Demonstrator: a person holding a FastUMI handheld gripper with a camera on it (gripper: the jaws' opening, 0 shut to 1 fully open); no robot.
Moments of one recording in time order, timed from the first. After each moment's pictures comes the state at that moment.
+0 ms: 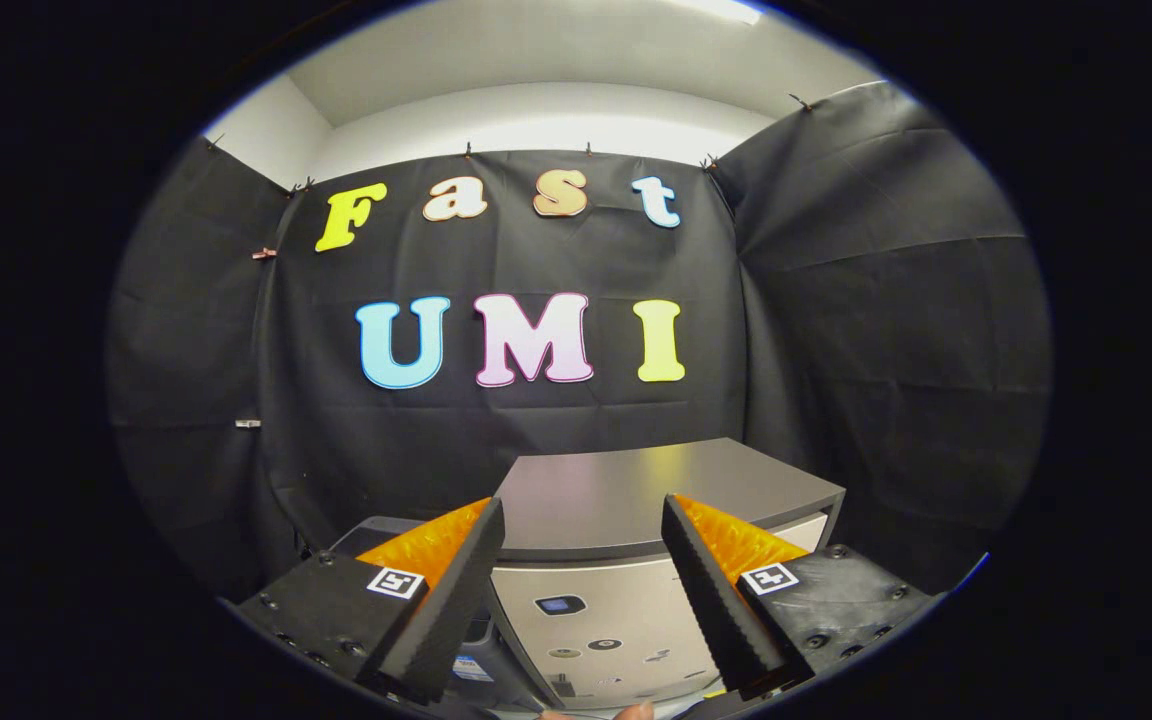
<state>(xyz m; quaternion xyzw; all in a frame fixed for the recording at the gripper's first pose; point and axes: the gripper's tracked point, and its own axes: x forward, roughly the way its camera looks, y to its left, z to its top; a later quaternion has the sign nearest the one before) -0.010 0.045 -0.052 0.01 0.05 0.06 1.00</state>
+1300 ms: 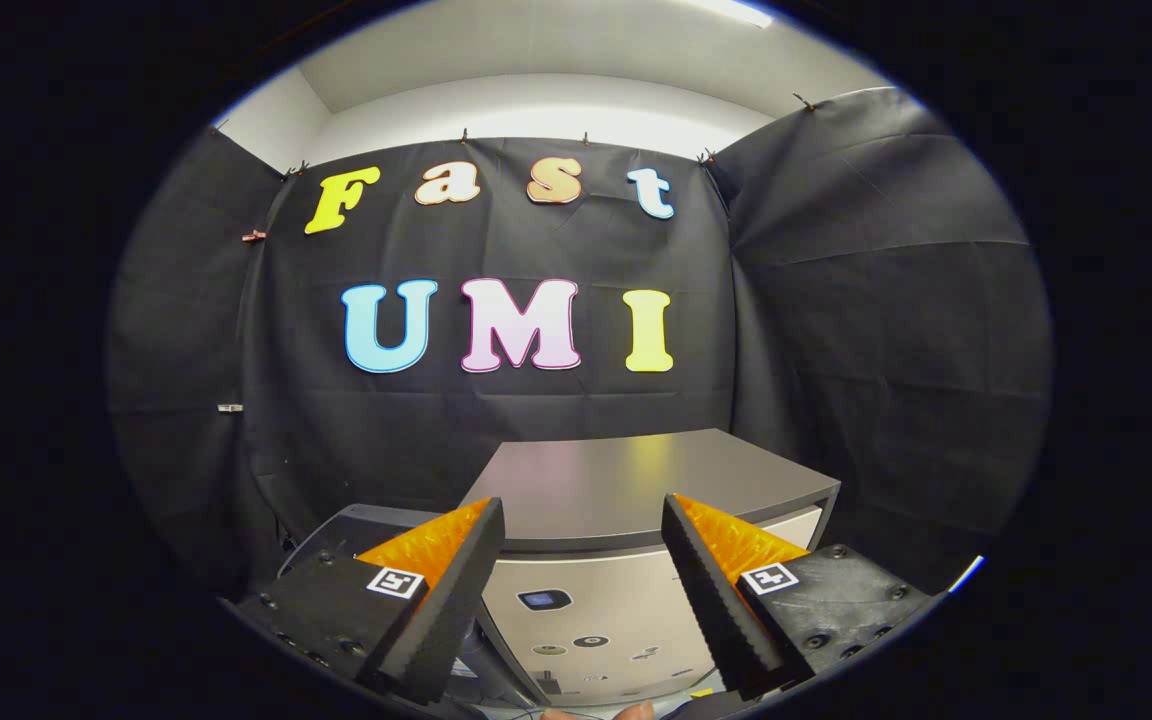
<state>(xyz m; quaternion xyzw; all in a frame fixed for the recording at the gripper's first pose) 0.000 0.037 -0.071 0.00 0.07 0.04 1.00</state>
